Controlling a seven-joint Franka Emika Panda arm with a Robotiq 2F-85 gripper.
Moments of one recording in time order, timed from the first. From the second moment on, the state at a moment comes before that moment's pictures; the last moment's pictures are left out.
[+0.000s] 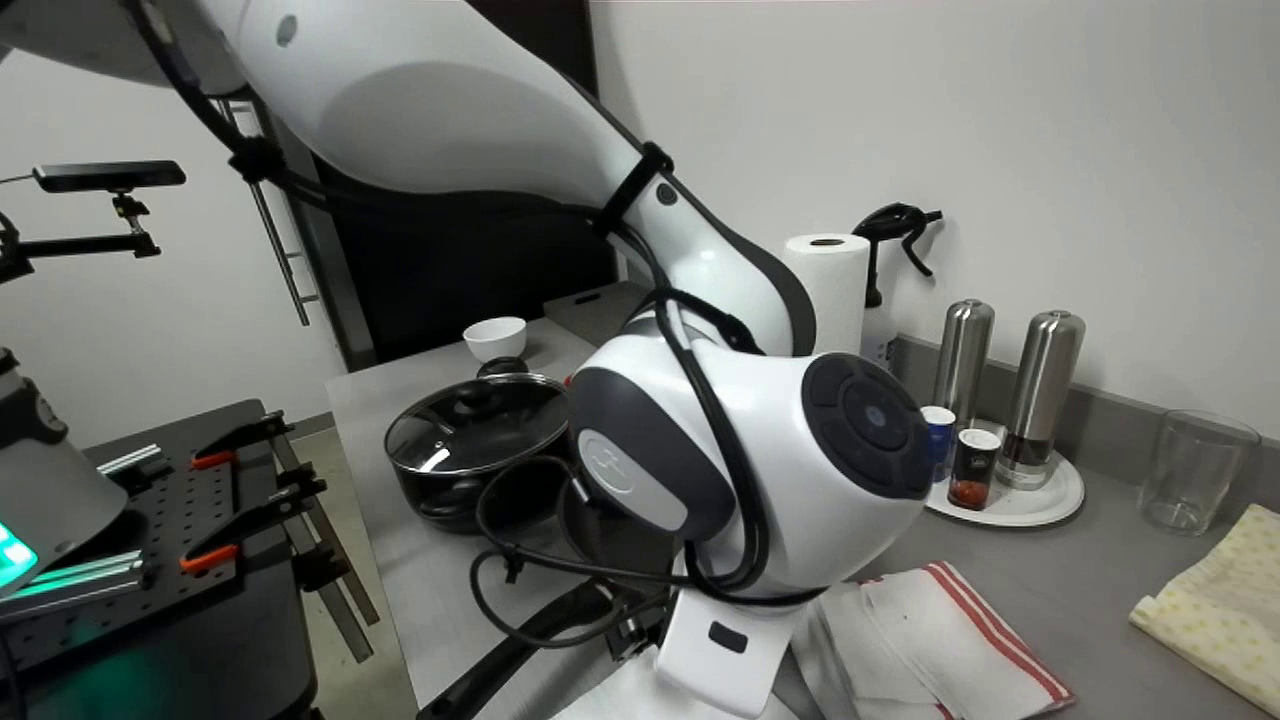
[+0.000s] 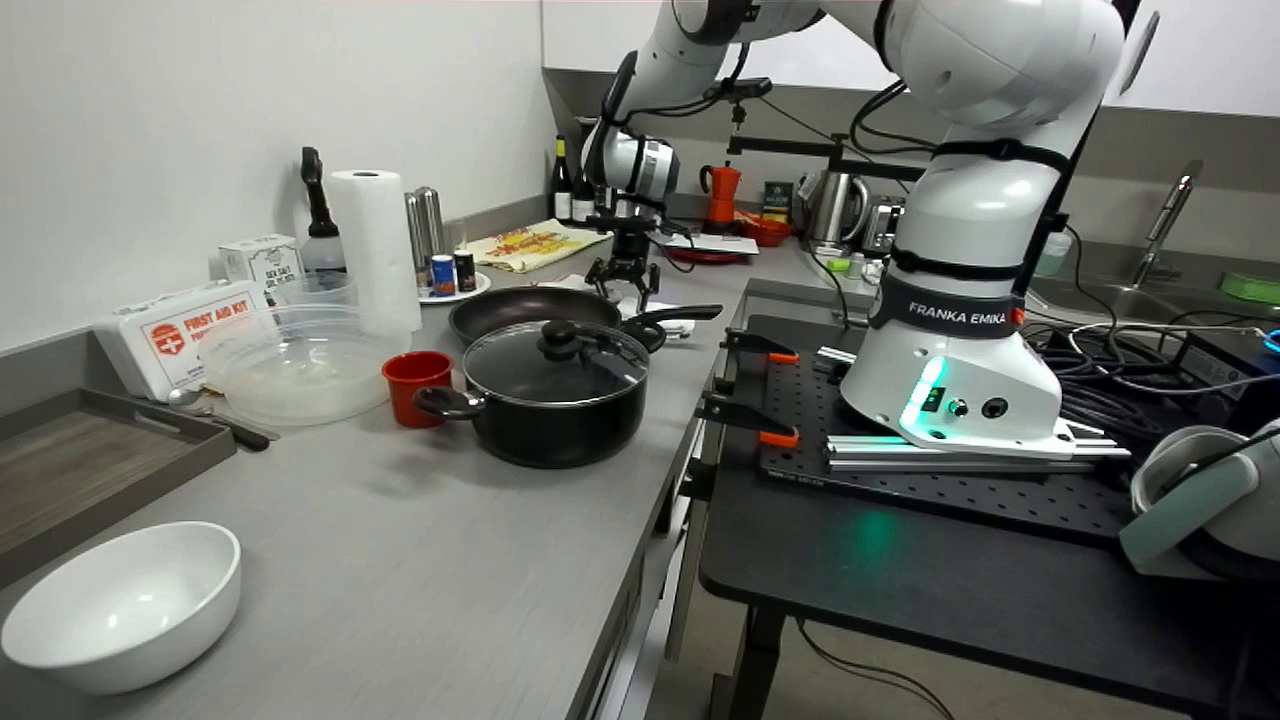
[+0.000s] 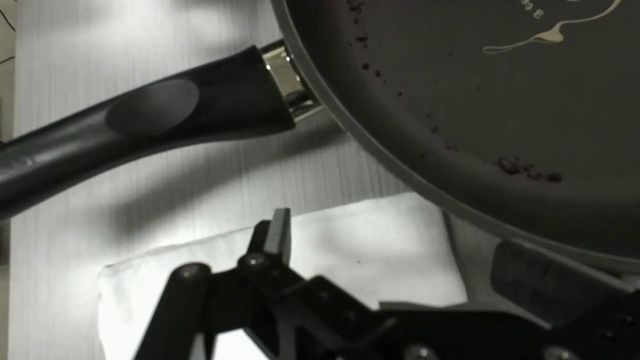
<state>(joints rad) -0.65 1.08 -0.27 -1.40 0.61 1.99 0.56</state>
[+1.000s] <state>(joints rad) -0.71 1.09 -0.28 -1.41 0.61 2.04 0.55</state>
